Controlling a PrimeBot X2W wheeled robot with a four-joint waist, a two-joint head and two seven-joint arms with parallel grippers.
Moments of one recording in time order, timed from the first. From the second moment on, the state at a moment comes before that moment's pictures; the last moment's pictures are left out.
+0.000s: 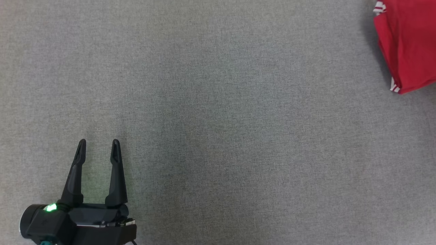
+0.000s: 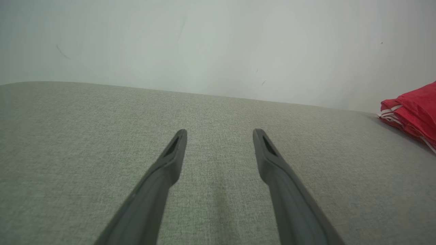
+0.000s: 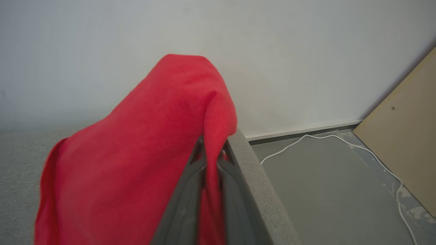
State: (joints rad) left arm -0.15 0.05 -0.03 -0.22 -0.14 0.05 -0.26; right arm -1.20 -0.89 1.00 0.92 1.12 0.13 -0.17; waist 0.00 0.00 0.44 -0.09
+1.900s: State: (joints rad) left arm 0.02 0.05 0.05 -0.14 -0.23 0.08 -0.26; right arm -0.50 -0.46 0.38 0.35 0.53 0.13 -0.26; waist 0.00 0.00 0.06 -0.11
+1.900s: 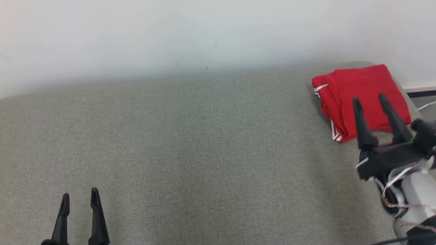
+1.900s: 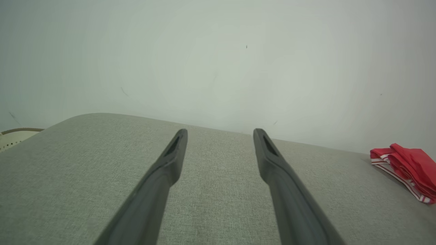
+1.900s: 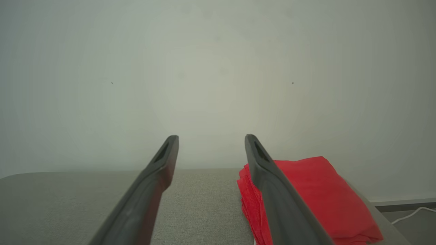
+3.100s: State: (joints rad) left arm 0.06 0.06 0.09 -0.04 -0.06 0.10 -0.26; right arm -0.02 -0.14 0.20 0.13 0.12 0.13 -0.26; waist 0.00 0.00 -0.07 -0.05
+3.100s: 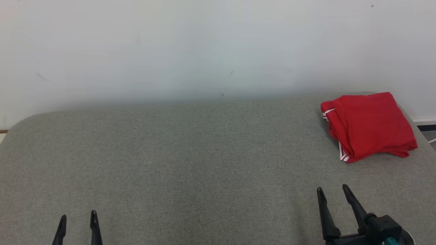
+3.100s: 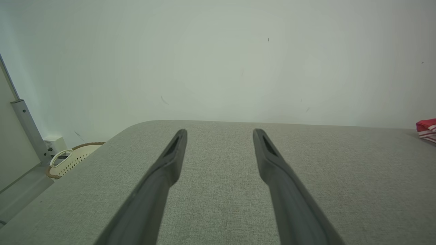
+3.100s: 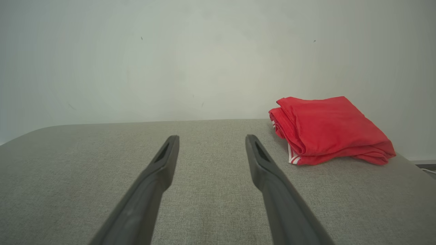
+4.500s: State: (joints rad) left arm 0.10 0.06 0.11 -0.03 -0.08 0.09 -0.26; right arm 0.00 -0.13 0.21 0.13 0.11 0.13 -0.26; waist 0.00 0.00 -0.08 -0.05
